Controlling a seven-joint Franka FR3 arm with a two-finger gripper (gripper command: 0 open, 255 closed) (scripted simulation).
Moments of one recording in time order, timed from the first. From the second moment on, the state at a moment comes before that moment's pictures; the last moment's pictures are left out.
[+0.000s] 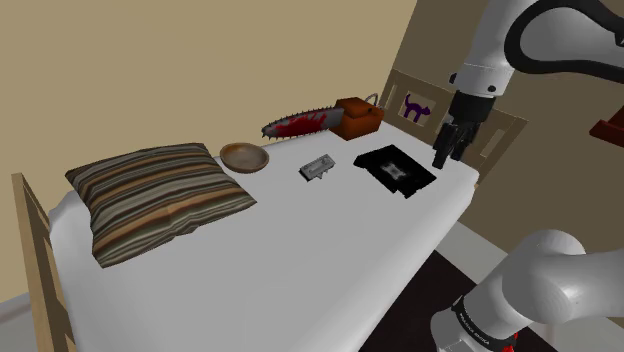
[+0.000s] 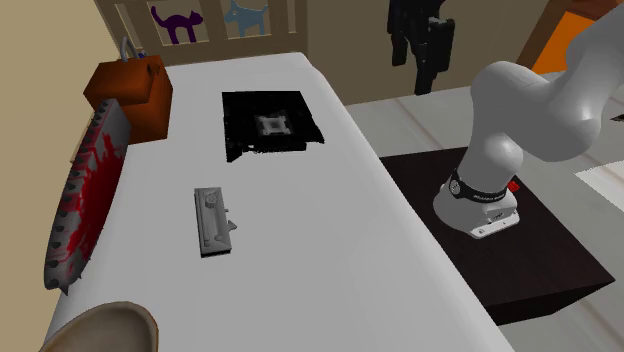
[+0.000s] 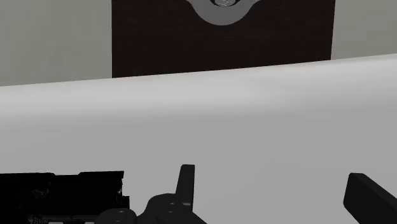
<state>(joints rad) 0.00 -0.78 0.03 -2.35 0.01 1.42 0.04</state>
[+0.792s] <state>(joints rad) -0.07 -0.63 0.18 -2.48 0.12 1.85 0.41</state>
